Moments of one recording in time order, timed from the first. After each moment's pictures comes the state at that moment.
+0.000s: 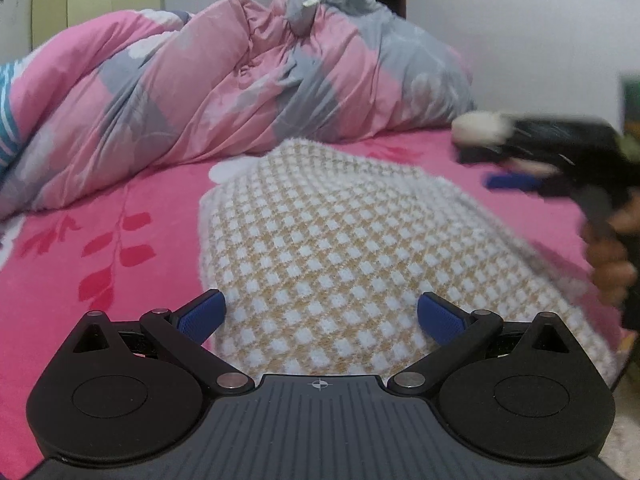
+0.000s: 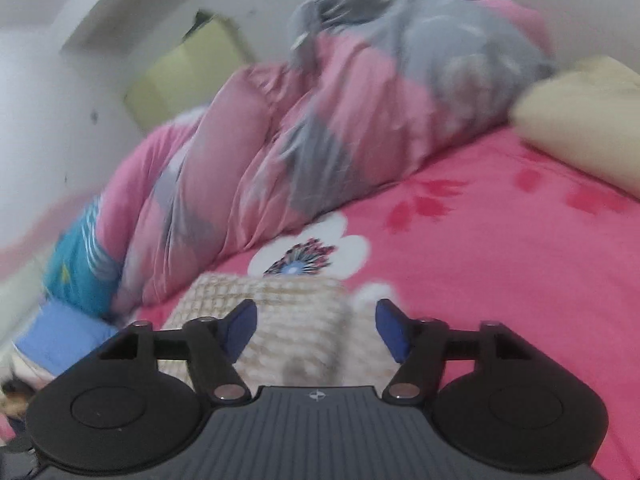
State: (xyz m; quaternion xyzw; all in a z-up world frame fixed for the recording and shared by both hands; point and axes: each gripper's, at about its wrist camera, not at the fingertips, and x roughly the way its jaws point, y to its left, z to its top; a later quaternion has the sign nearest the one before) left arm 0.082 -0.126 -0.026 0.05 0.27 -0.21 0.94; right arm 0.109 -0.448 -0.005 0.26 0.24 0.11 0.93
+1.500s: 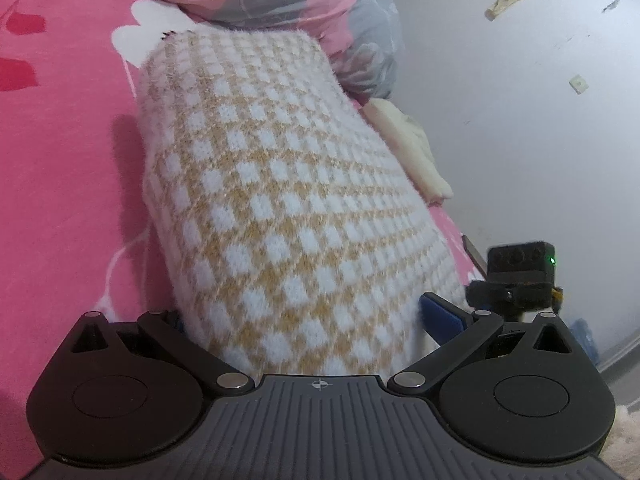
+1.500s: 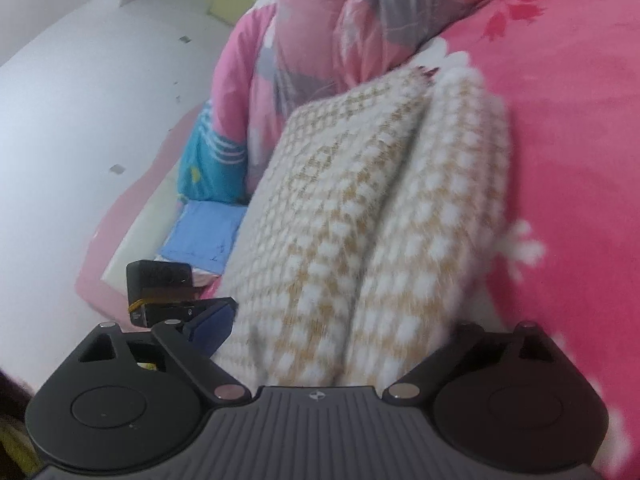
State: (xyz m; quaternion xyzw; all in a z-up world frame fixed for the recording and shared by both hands) left arm 0.183 -0.083 -0.084 -0.20 0.43 -0.43 0.76; right arm 0.134 -0.439 -0.068 0.33 0.38 0.38 0.78
